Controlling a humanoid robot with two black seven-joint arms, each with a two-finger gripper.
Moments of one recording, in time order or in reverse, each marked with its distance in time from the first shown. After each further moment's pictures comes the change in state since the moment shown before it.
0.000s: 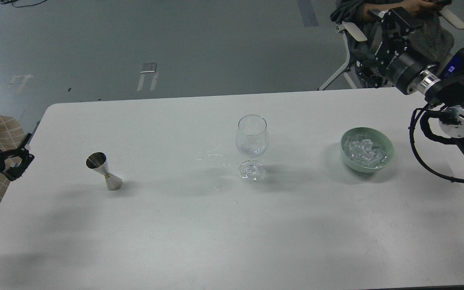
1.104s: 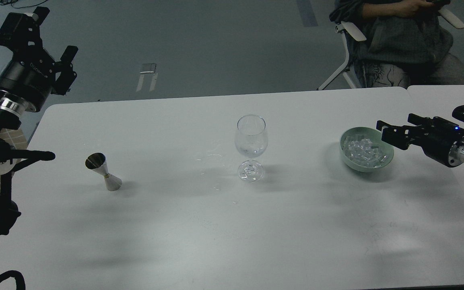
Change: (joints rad) left arm -0.366 -0.053 0.335 -0.013 0.530 0.104 -0.272; right arm -0.270 -0.240 -0.160 0.236 -1.314 -0.318 0.014
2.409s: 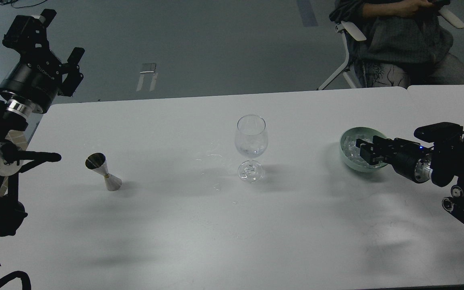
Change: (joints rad) left arm 0.003 -0.027 0.000 -0.003 0.000 0.000 -0.001; right arm 0.016 0.170 -0.050 -0.156 -0.042 -0.001 -0.001
